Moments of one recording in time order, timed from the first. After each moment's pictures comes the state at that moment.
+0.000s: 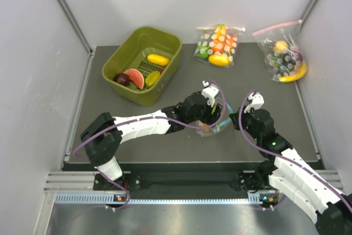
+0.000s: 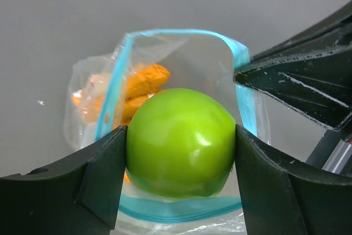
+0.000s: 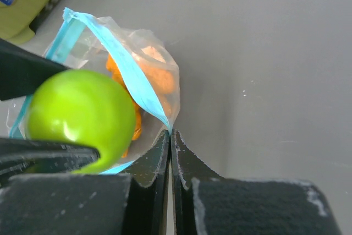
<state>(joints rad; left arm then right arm) -1.03 1.68 1.11 0.09 -0.07 -0.27 0.46 0.65 0.35 -0.08 0.08 0.36</state>
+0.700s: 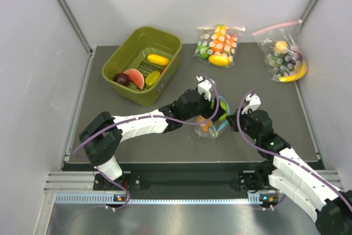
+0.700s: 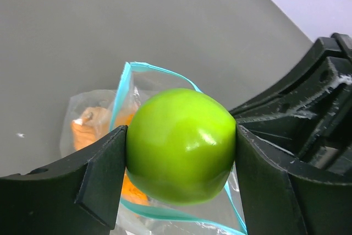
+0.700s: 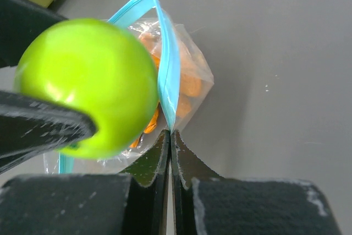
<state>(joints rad) -0.98 1.67 1.05 0.32 -0.01 -0.37 0.46 0.68 0.32 -0.03 -0.01 0.38</state>
